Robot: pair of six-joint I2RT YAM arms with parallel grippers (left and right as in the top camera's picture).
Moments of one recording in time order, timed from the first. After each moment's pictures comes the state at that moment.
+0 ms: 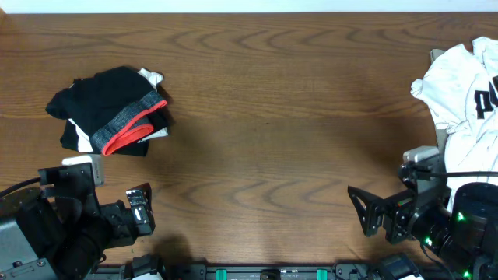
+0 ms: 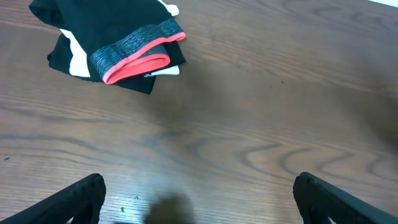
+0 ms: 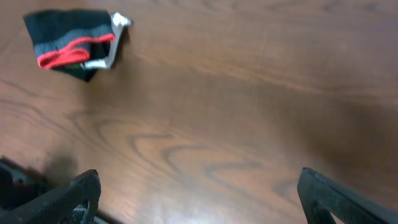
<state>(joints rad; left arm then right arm) 0.30 0.80 1.55 -1.60 0.28 0.03 0.35 0.67 1.25 -1.25 -0.16 0.18</state>
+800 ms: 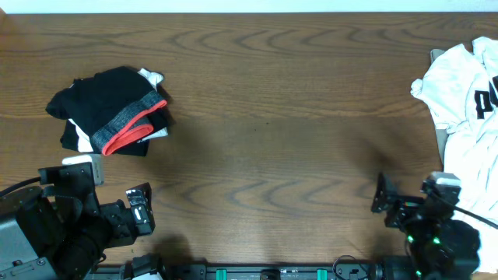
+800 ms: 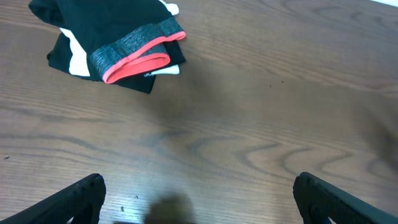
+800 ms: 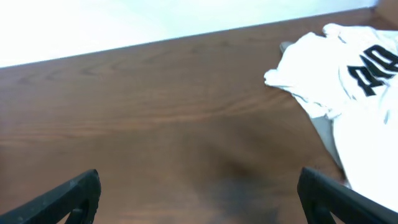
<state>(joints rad) 0.30 0.80 1.55 -1.60 0.28 0.03 -0.02 0.15 0.53 -0.76 -0.01 0.17</state>
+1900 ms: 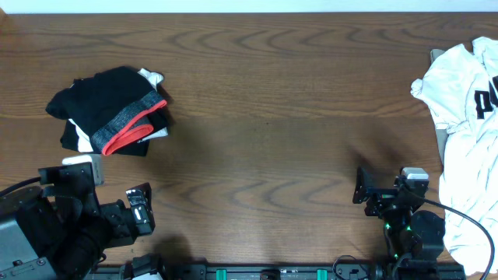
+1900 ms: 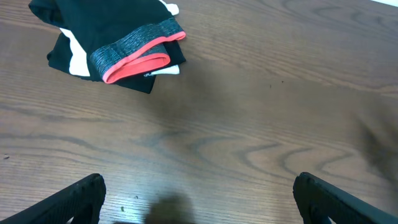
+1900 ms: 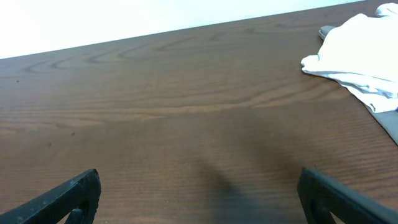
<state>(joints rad) 0.30 0.80 1.55 -1.60 0.28 0.03 -0.02 0.02 0.13 -0.42 -0.10 0.17</state>
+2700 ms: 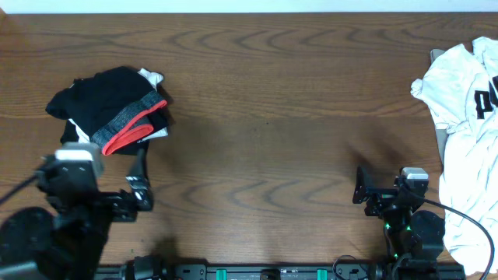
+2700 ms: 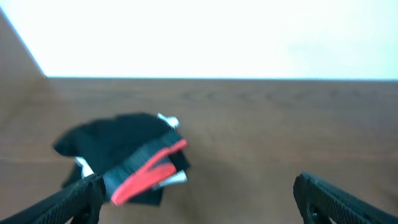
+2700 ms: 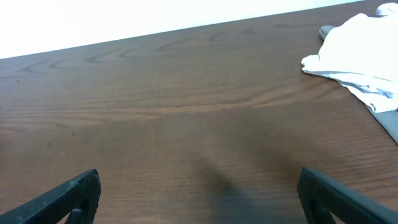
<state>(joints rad) 0.17 0.55 1.17 -0.96 0.24 0.03 -0.02 0.02 0.12 -0.42 -0.10 0.17</state>
